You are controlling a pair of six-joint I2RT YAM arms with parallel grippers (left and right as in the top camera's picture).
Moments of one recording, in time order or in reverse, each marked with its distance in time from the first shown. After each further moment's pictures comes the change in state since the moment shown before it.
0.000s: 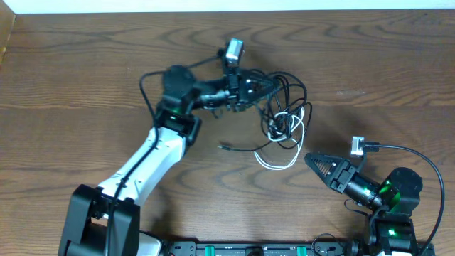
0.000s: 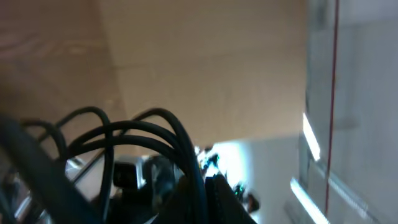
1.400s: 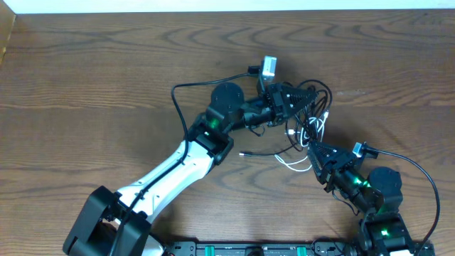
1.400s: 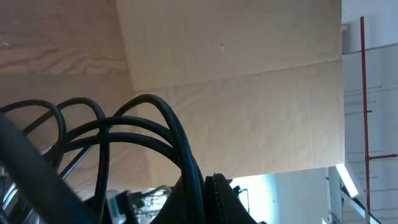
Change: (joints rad) left arm -0.271 0.000 0.000 -0.126 -0.404 0.158; right arm 0.261 0.017 0.000 -0.010 0.576 0.550
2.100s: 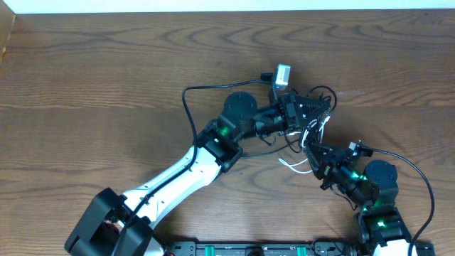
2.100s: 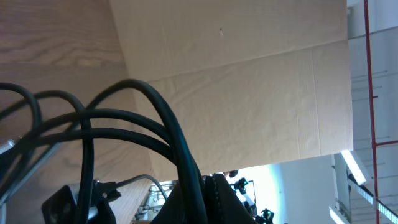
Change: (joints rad) left arm -0.083 0.000 0.000 0.000 -0.053 0.045; right arm 0.000 0.125 -0.003 0.101 -0.029 0.105
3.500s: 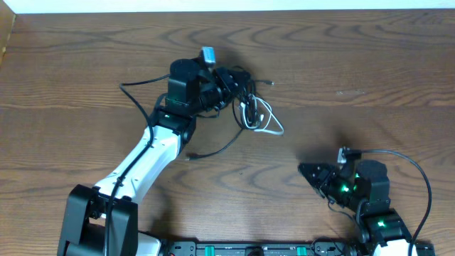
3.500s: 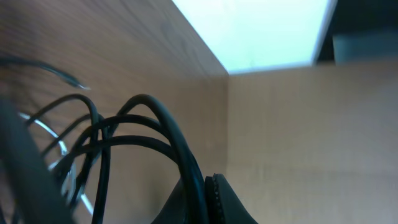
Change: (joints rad) left arm 0.397 0.000 0.000 -0.396 0.009 0.227; right arm 0.000 0.002 0.003 -0.293 -0.074 -0.664
